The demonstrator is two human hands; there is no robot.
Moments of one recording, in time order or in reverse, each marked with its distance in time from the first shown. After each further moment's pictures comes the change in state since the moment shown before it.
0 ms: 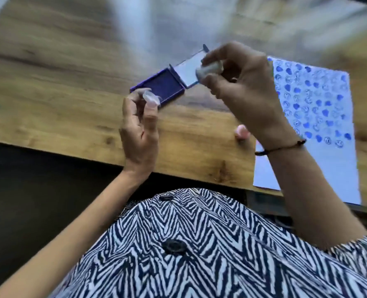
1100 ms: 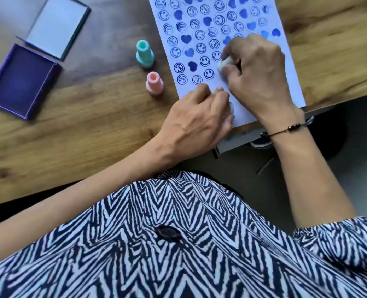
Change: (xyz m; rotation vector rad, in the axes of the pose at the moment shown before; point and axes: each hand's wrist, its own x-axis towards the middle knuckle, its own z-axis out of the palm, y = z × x) left_hand -0.083 0.014 0.142 0.571 -1.030 0.906; right_hand -0.102 0.109 -0.101 -0.701 0.203 0.353
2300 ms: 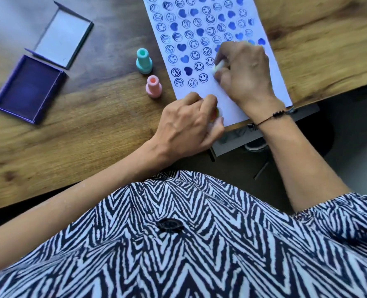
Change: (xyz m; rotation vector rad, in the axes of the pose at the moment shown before) left_hand -0.011 0.001 -0.006 -0.092 0.065 -0.061; right_hand 0.000 -0.010 -0.001 -0.032 0.023 0.108
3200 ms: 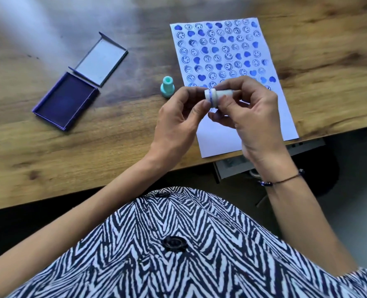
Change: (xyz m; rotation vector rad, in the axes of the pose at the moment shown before) left_hand 0.011 -0.013 -0.038 -1.034 0.272 -0.595; right_hand -0.038 -0.044 -0.027 1.072 -0.077 0.241
